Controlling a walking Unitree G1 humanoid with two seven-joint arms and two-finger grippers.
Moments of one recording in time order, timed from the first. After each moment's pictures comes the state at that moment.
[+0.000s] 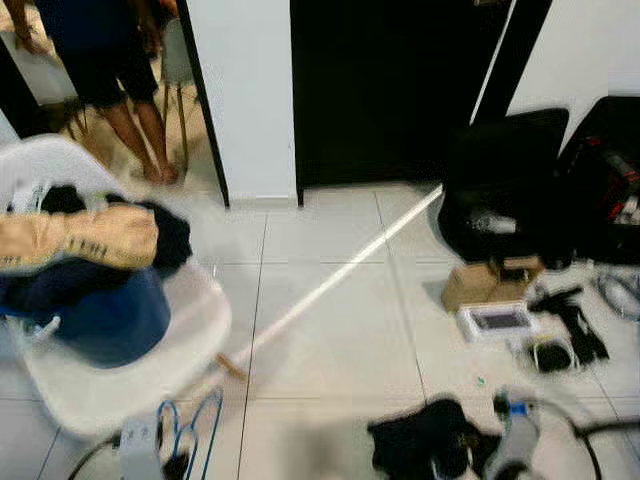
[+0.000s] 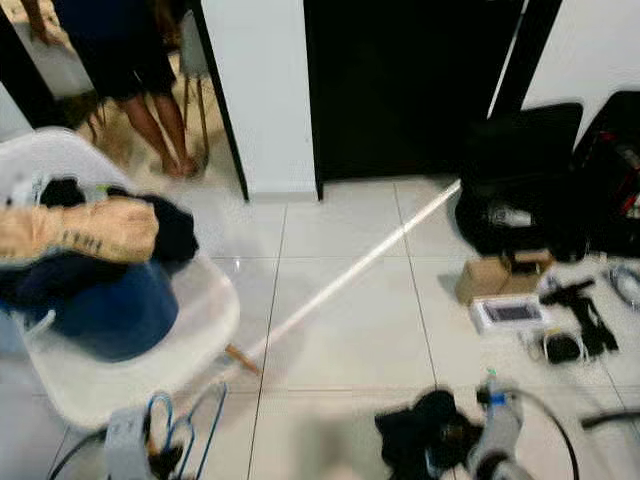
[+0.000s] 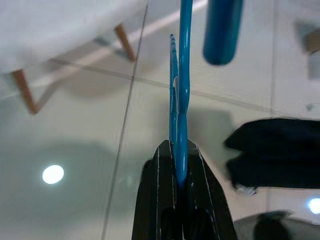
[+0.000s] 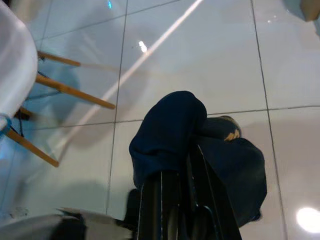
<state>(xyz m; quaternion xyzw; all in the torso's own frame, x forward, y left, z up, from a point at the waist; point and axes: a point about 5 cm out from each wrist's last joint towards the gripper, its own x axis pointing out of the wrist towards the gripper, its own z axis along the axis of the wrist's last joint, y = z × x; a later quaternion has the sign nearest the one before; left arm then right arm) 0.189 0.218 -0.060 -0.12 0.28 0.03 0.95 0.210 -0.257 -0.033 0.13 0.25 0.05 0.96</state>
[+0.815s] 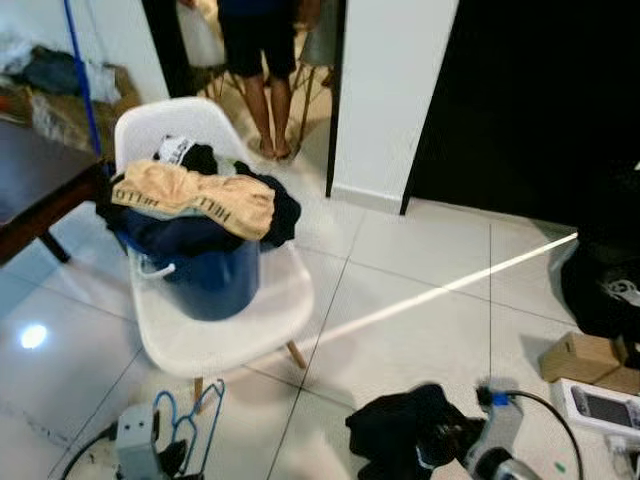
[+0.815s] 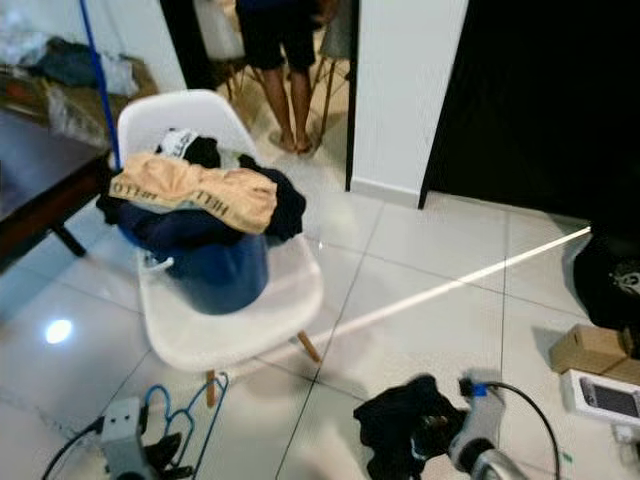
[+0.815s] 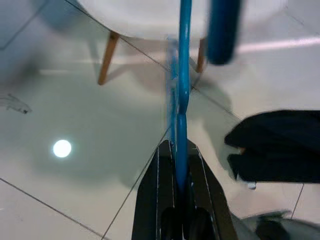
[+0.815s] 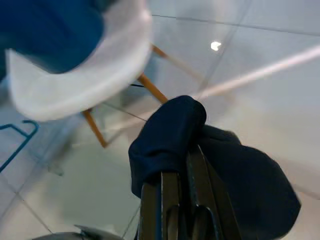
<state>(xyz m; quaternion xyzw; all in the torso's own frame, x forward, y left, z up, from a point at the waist) 0.194 0.223 -0.057 -0.12 0.27 0.03 0.96 0.223 -0.238 -0.017 0.11 0.20 0.10 0.97</state>
